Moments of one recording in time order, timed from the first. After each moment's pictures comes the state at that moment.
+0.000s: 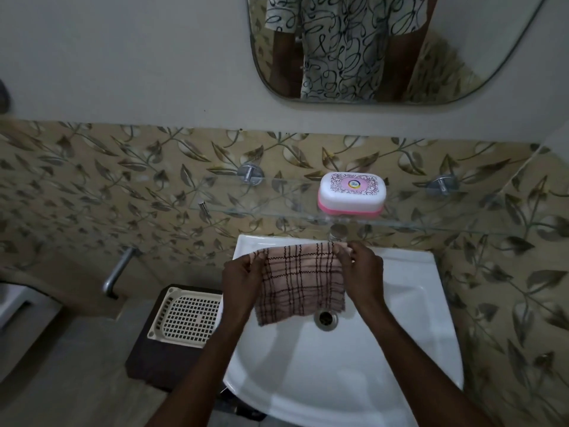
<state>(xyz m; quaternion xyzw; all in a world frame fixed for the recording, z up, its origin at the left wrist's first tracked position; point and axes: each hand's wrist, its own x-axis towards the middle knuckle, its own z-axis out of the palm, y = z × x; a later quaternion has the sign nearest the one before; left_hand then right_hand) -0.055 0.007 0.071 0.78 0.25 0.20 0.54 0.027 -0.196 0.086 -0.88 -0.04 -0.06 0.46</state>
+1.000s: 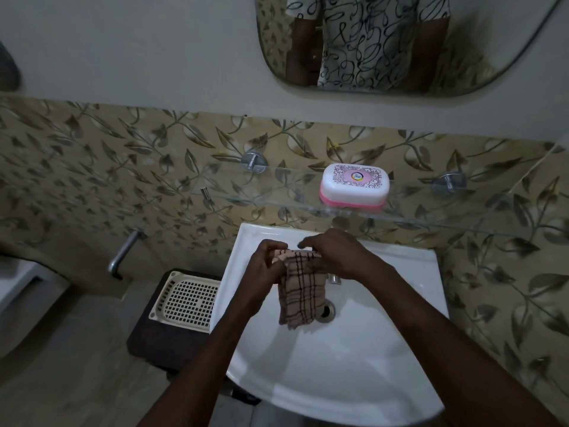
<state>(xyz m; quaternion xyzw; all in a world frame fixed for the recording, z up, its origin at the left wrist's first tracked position) -0.054 -0.018 0.064 0.69 0.15 0.06 0.70 0.053 -0.179 0.137 -0.88 -0.43 0.13 0.11</state>
